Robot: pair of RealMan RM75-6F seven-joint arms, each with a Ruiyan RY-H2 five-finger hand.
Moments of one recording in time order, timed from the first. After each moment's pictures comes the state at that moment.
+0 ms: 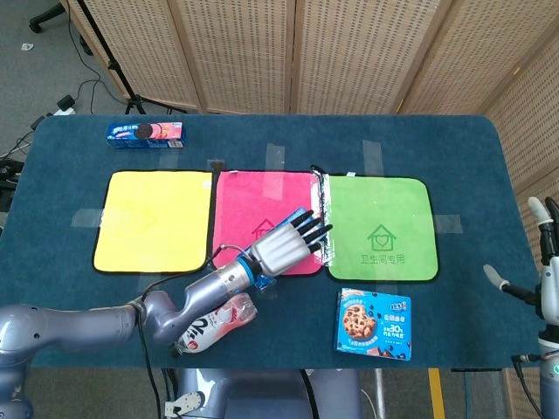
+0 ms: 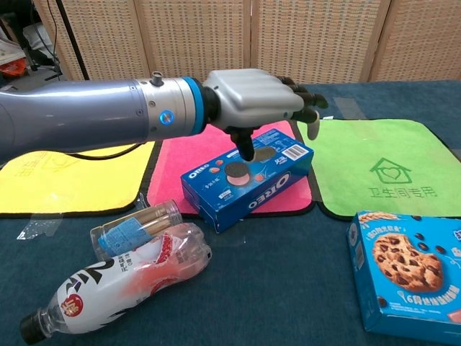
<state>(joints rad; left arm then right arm) -1.13 -1.65 -0.26 -1.40 1.30 0.65 0.58 0.15 -1.12 0.19 -1.61 -1.42 1.66 0.23</state>
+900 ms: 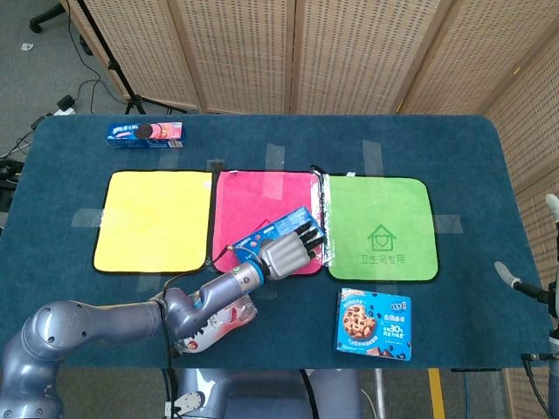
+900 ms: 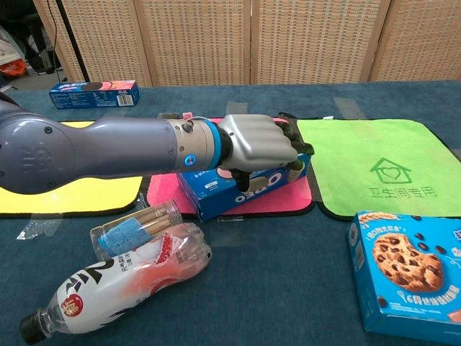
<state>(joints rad) -1.25 -1.76 -0.14 -1.20 1.15 0.60 0.72 0.12 -1.10 0.24 -1.61 -1.40 1.63 0.28</state>
